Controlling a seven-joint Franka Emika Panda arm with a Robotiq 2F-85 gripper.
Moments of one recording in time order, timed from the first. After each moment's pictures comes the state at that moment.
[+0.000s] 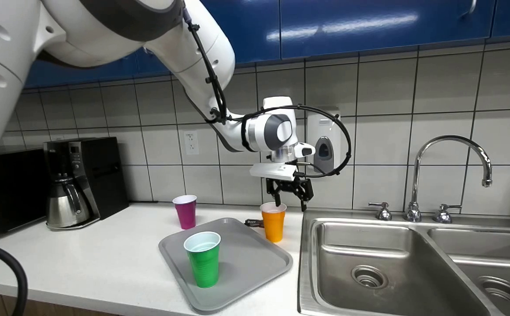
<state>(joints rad) -0.19 0.49 -0.18 -1.77 0.05 2.41 -0.02</state>
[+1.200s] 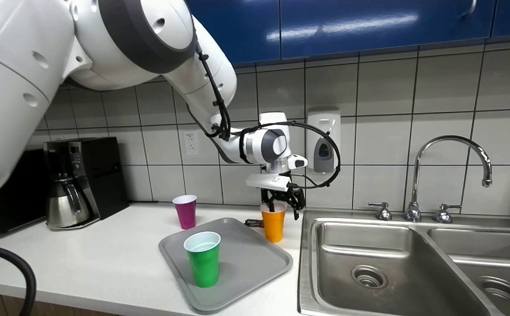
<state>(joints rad) -0.18 0.60 -0.15 -1.68 0.05 2.40 0.00</state>
